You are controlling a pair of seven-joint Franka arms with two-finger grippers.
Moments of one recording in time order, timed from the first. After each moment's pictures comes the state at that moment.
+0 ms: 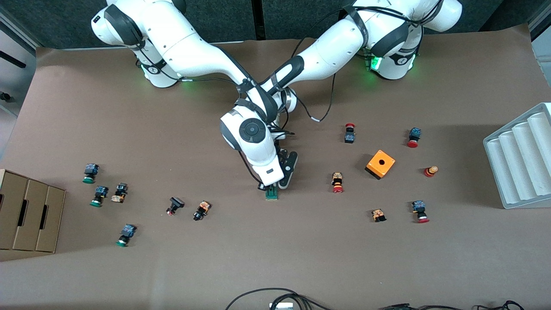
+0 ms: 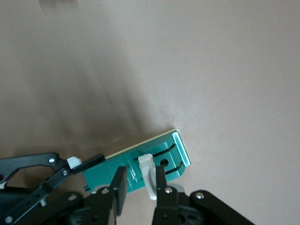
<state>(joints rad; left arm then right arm) -0.77 0.96 -0.37 -1.65 1.94 1.98 -2.49 0.76 0.73 -0.06 -1.50 0.05 2.35 -0.50</state>
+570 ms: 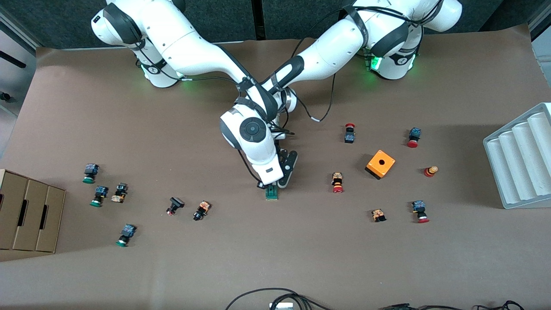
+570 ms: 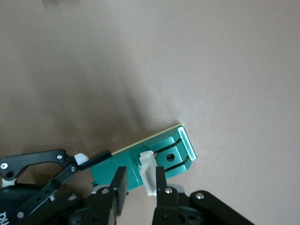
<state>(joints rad) -0.77 0.96 -0.37 -1.65 1.94 1.98 -2.49 0.76 0.72 -0.05 -1.50 0.05 2.33 -0.47</state>
